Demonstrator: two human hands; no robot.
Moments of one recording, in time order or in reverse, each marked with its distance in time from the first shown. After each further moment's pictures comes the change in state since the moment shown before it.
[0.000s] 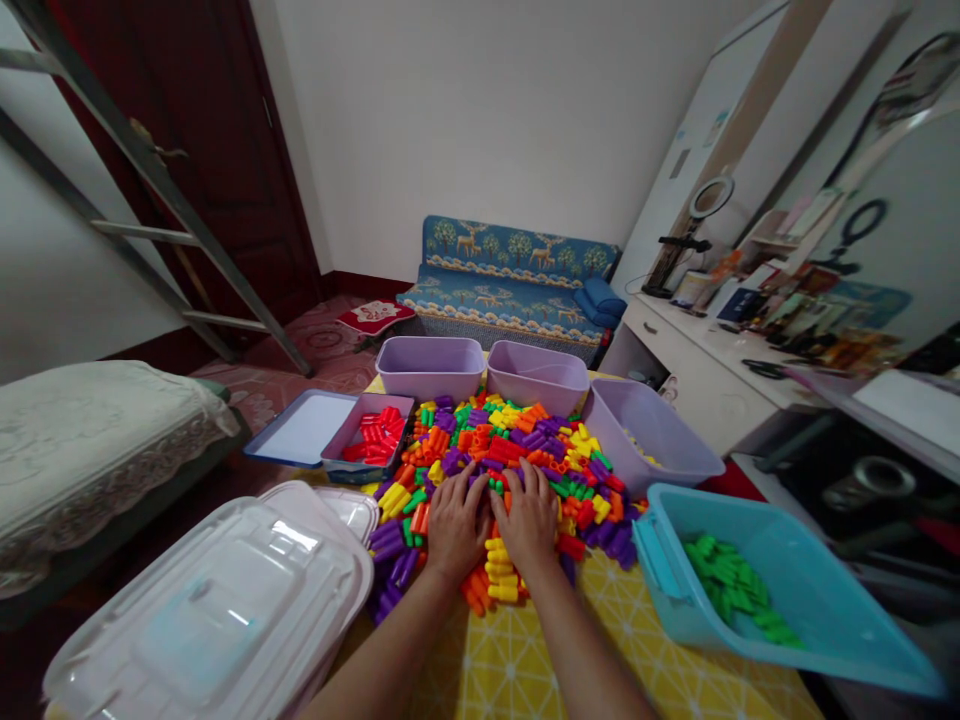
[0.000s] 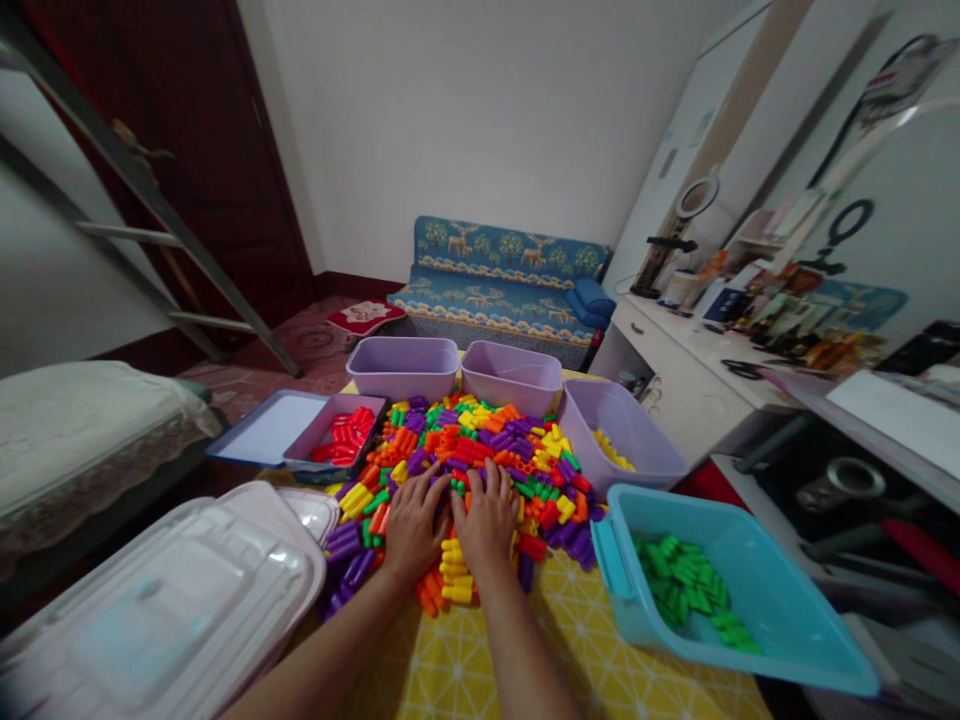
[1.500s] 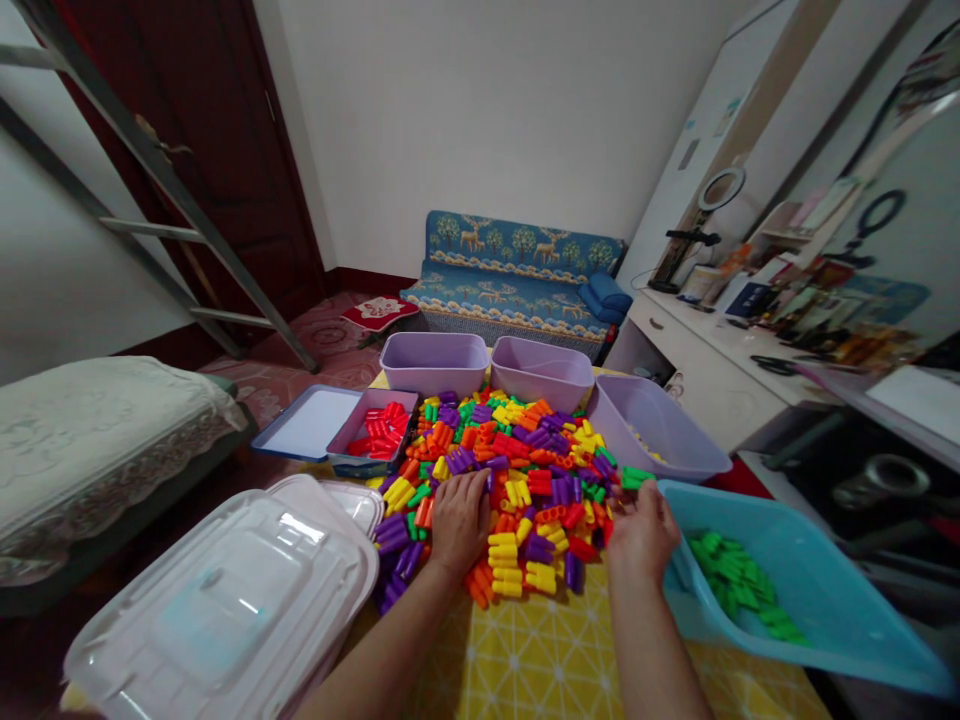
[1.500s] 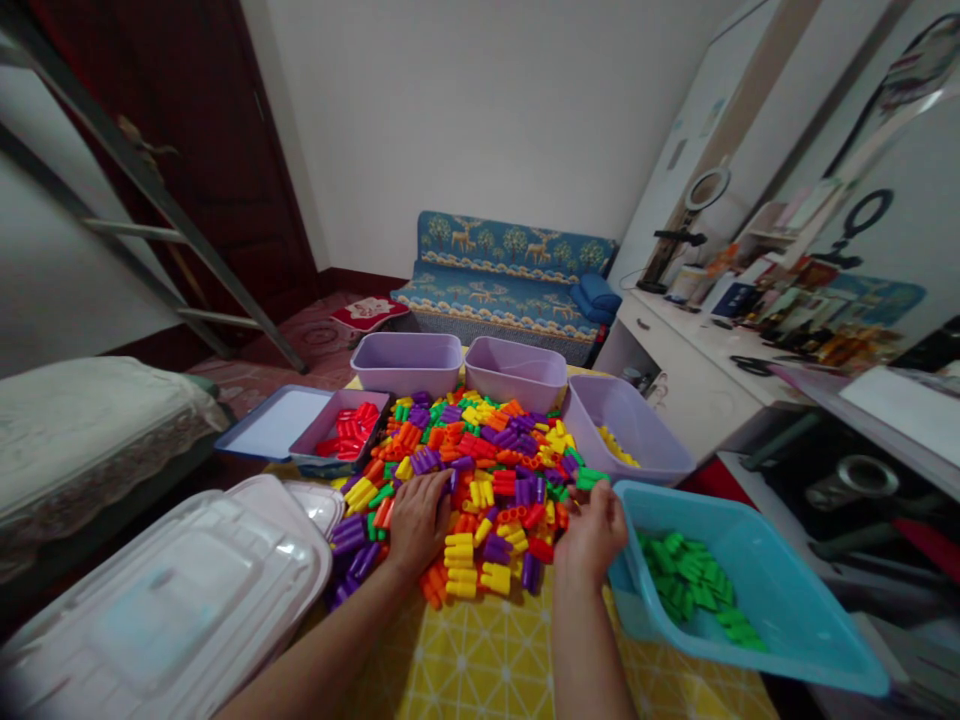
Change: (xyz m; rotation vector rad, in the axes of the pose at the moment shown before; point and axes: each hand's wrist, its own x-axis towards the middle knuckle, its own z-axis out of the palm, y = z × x) left_hand -0.002 -0.004 0.003 -0.024 -0.022 -0.018; right_hand 0.011 0.083 -0.061 1.307 0.704 0.835
